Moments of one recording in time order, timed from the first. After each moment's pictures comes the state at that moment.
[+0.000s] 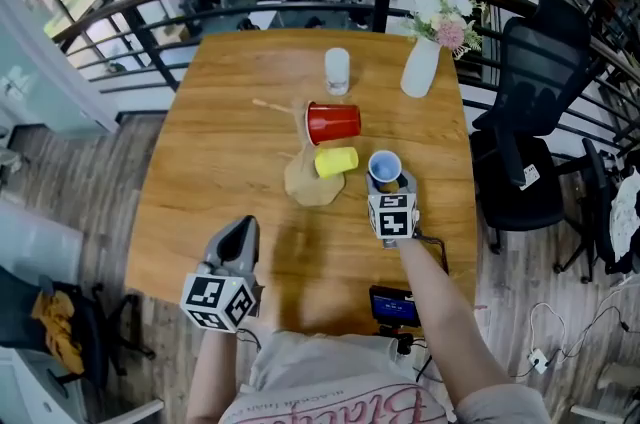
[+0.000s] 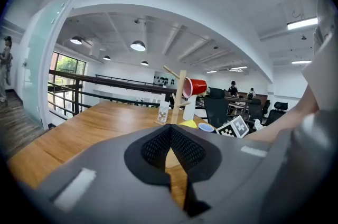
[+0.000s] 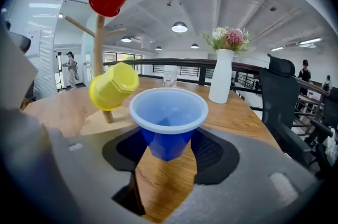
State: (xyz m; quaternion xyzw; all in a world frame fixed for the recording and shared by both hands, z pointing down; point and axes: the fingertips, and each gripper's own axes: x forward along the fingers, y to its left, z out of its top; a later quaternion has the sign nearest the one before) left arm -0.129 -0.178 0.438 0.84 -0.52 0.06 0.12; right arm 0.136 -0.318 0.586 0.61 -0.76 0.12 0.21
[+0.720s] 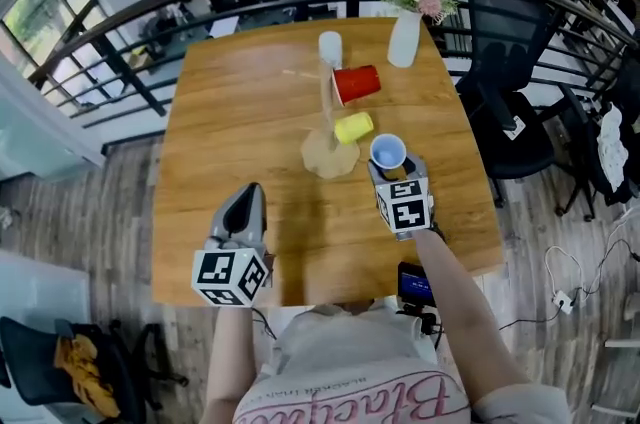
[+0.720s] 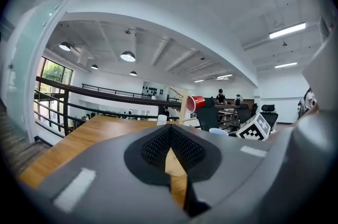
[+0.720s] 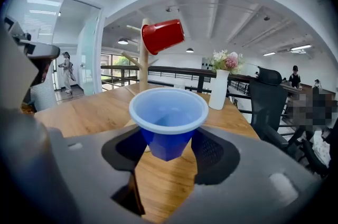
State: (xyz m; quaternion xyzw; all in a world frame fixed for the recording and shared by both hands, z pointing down) left arm -0.187 -0.181 0.401 0.88 -0.47 0.01 0.07; right arm 0.071 -0.229 0.523 0.64 -0.73 0.11 0.20
